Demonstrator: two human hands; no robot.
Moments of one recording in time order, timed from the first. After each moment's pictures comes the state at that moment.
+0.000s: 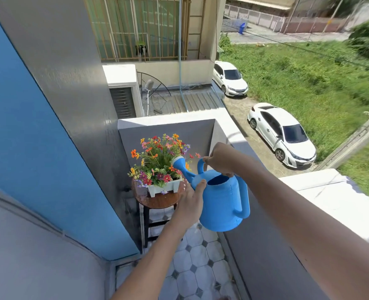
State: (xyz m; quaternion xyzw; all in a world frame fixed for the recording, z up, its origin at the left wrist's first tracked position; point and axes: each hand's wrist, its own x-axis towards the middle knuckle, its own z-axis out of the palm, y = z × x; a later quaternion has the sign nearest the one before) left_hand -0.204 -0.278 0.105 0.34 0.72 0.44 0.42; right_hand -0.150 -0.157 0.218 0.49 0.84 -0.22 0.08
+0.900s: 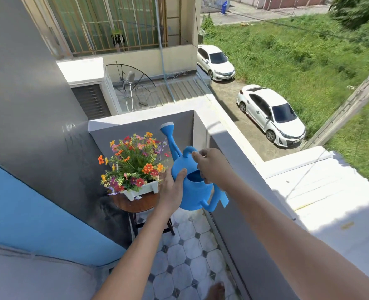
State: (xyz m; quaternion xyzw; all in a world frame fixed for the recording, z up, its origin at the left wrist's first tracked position) left_hand -0.201 -0.208 0.081 0.33 0.73 0.47 0.37; right_hand -0.096 -0.119 0.159 0.50 0.71 -0.47 -0.16
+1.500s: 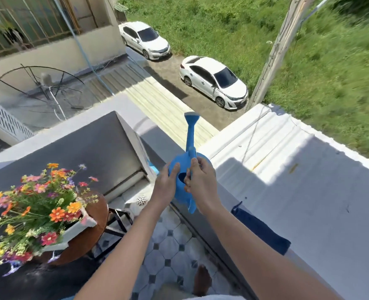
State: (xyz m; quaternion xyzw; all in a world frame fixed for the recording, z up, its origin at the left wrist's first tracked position) left_hand -0.059 -0.038 0.034 0.45 0.66 0.38 0.47; right_hand 0.047 -0.048 0.086 0.57 0.37 -0.56 -0.47
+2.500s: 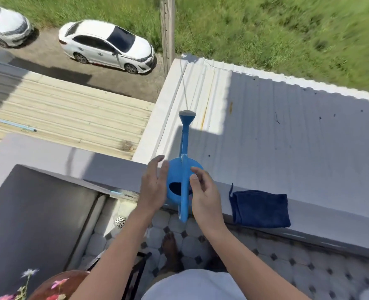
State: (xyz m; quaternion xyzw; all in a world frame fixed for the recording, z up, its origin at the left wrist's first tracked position) left_hand -0.066 0.095 0.005 0.67 0.51 0.23 0.49; right_hand 0.029 -0.007 0.038 0.72 0.21 -0.37 -0.55
